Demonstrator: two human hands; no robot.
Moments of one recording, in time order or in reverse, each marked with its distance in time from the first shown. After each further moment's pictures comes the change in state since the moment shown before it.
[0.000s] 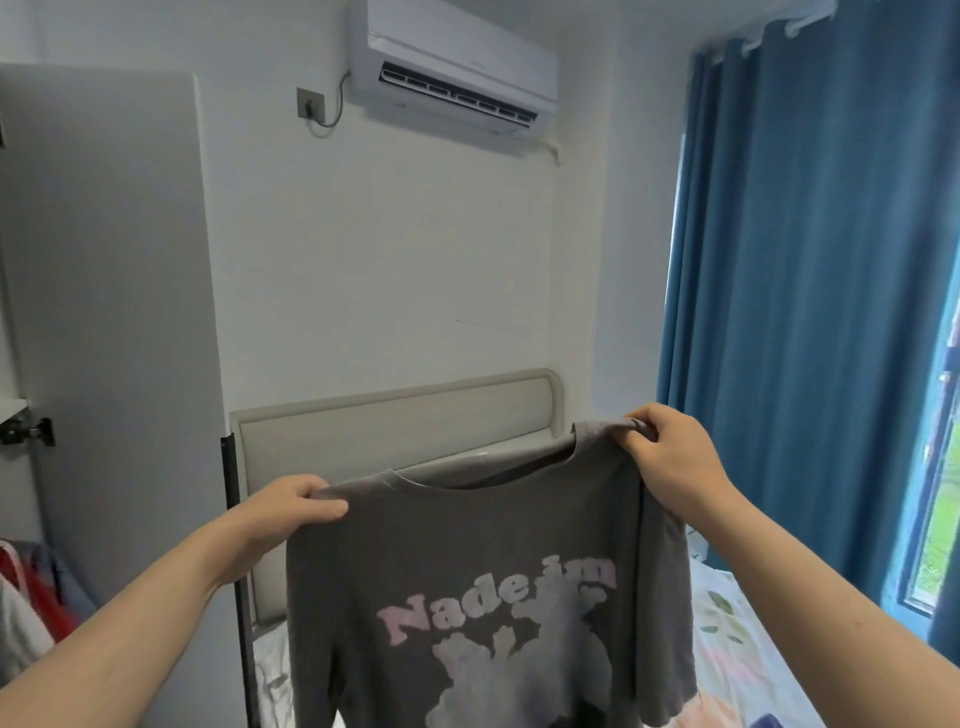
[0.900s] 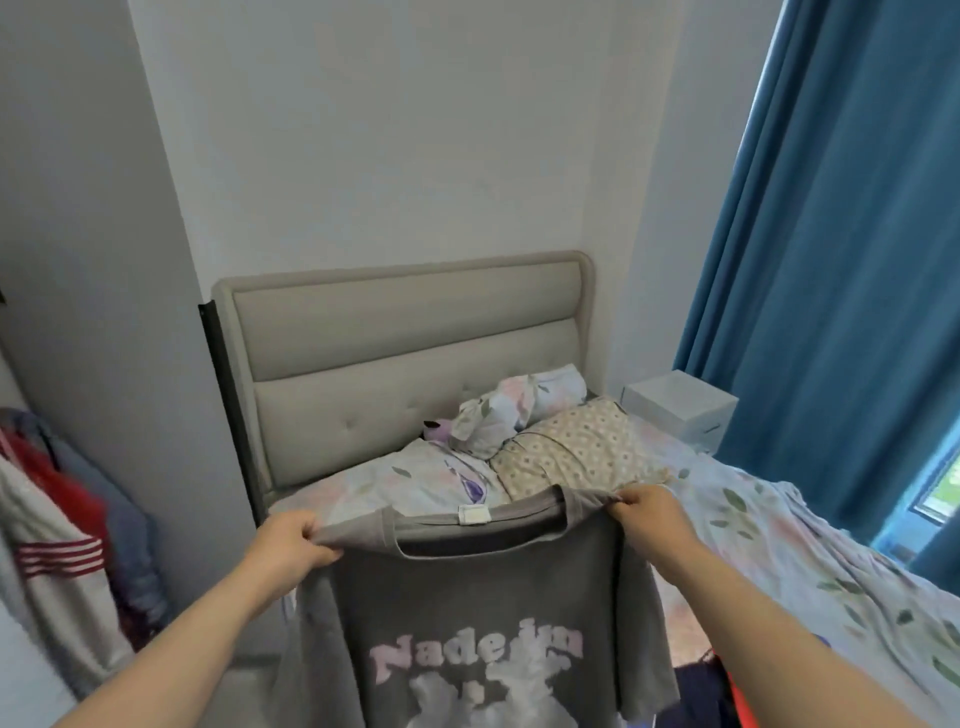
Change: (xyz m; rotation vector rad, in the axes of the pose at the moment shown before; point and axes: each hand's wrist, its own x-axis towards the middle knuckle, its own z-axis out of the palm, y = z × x) left_hand 0.055 -0.187 0.099 0.202 0.141 -0.348; right_hand -0.047 0.176 0.178 -0.164 -0.410 0.555
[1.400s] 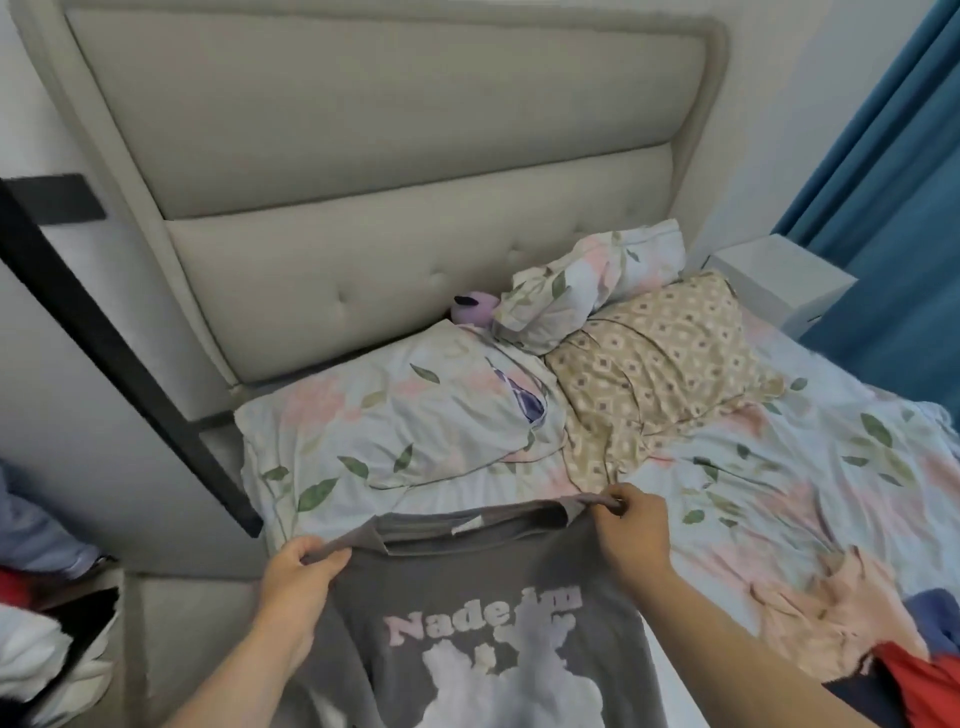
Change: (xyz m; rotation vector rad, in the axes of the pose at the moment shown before) left_hand 0.292 -0.233 0.193 -0.680 0.046 -0.590; right_hand 0.226 0.038 0.350 0.059 -0.007 0.256
